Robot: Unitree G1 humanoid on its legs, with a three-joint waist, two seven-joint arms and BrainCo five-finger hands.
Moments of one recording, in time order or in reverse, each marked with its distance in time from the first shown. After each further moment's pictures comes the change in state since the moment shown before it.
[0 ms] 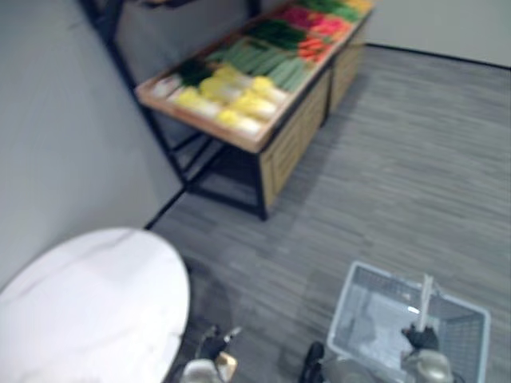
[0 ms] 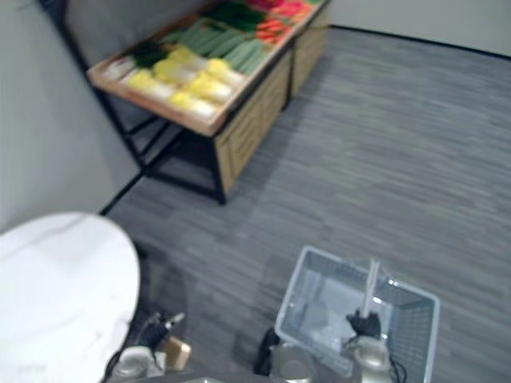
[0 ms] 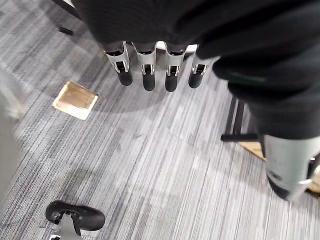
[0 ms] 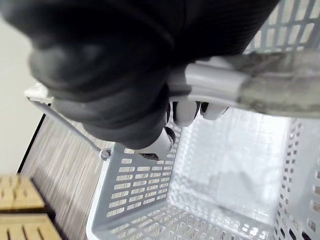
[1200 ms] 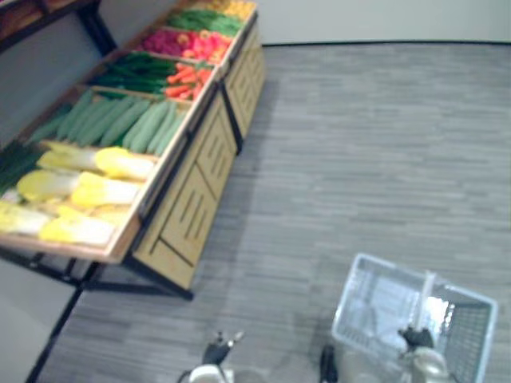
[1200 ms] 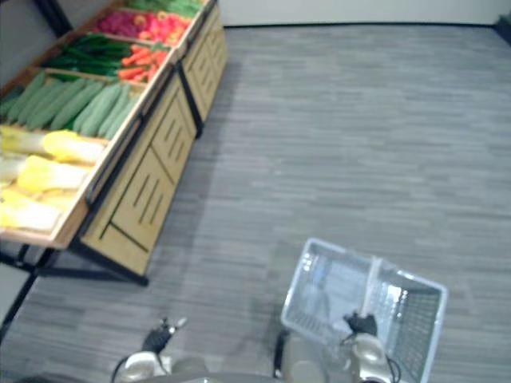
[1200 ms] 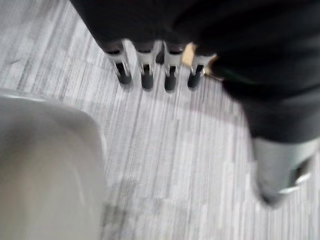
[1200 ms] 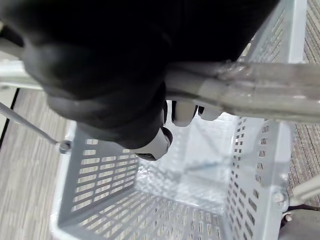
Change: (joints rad) left arm 0.002 -0.011 0.019 0.012 -0.059 -0.018 0.015; right arm -0.120 -0.010 0.000 0.276 0.007 -0.036 0.028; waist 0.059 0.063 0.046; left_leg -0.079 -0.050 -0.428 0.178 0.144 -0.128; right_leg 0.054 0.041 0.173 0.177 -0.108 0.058
